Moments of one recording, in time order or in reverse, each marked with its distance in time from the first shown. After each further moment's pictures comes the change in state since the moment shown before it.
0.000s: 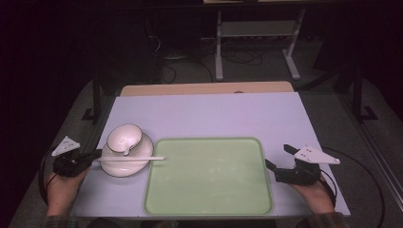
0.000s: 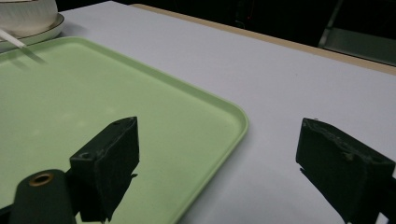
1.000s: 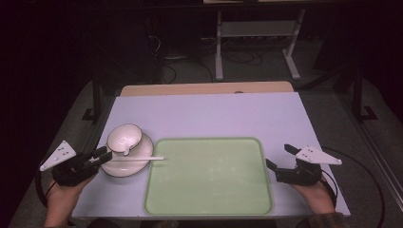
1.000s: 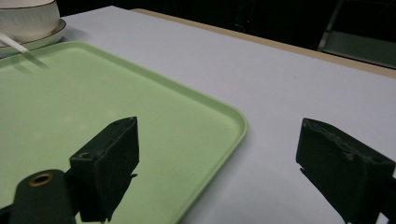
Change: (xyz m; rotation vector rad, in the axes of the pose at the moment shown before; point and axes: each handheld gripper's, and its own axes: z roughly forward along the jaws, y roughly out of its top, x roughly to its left) left arm -0.042 0.010 -0.041 -0.237 -0.154 0.056; right arm -0.001 0.000 -0.002 -0.017 0.002 0.006
